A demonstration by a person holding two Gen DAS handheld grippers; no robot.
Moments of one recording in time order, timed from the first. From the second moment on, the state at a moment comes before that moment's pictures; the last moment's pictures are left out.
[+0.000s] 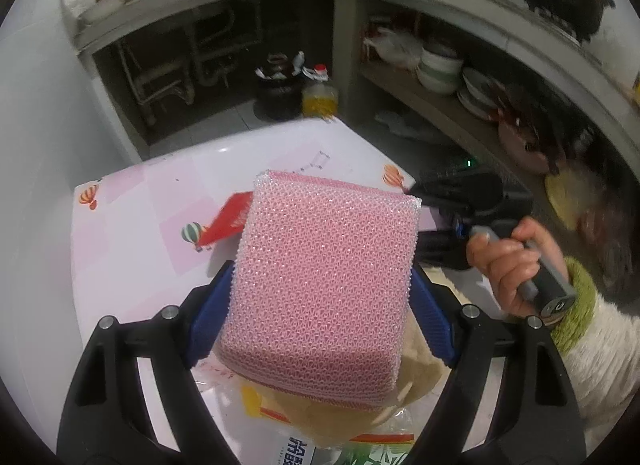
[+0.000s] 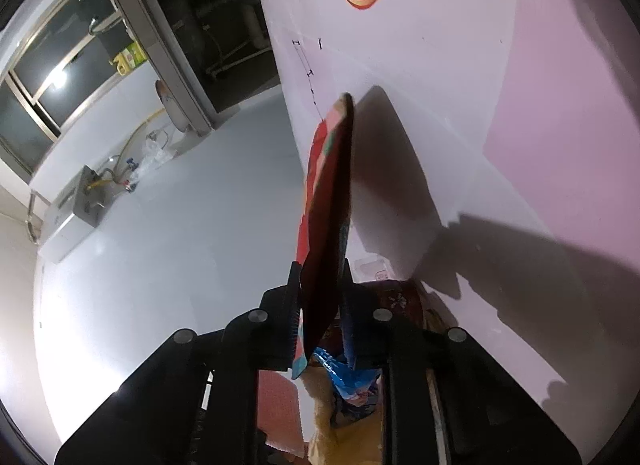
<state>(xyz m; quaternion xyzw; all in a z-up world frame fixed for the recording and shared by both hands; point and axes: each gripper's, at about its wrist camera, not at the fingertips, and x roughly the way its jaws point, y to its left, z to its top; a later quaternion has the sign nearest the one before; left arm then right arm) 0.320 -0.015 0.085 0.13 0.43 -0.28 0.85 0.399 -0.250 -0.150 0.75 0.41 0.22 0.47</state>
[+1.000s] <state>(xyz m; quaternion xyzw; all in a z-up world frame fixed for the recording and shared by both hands) 0.288 0.040 0.142 0.04 0.35 -0.24 0.90 0.354 -0.305 -0.052 0.74 0.27 0.32 0.53</state>
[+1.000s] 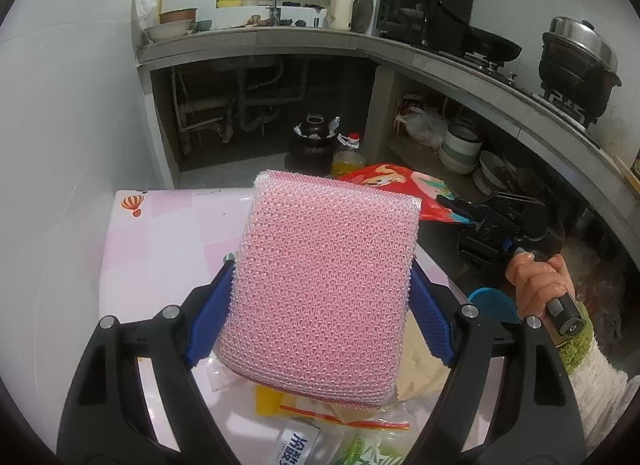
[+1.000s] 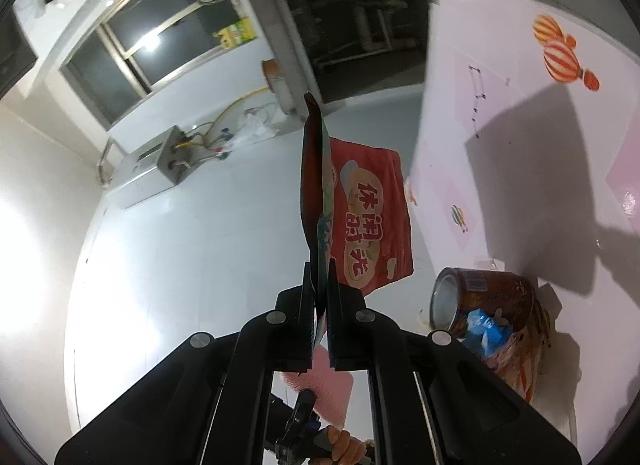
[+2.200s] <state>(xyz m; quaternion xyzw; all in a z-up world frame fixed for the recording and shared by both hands) 0.182 -0.426 -0.035 0.21 0.52 -0.45 0.69 -0.015 -0.529 -0.280 0.87 0.05 -0.03 0.49</state>
